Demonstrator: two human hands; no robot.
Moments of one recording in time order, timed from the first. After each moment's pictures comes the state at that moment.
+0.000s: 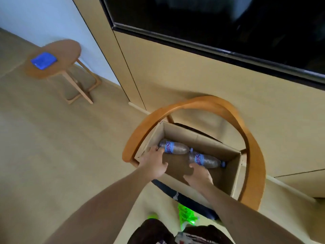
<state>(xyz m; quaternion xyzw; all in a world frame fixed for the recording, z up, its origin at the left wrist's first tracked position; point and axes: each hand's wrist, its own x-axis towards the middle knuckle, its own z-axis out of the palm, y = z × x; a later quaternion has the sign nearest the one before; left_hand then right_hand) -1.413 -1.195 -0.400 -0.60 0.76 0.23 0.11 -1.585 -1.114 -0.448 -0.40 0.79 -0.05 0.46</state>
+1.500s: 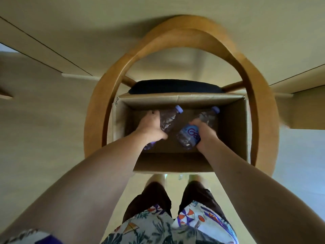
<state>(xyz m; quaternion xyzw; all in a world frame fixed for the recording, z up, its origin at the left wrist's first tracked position) -1.490 -1.319 -0.571 -0.43 0.80 0.33 0.25 -1.622 -1.173 -0.601 0.36 0.64 -0.47 0.49</state>
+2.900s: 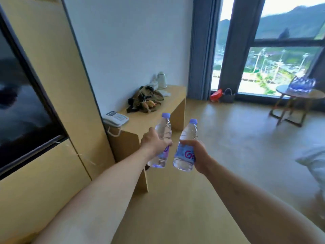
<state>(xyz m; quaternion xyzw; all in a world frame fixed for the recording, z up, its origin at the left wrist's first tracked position) -1.747 -0.700 -0.162 0.09 0.91 0.40 0.05 -1.675 -0.540 -0.202 0.22 0.54 -0.81 -0.06</state>
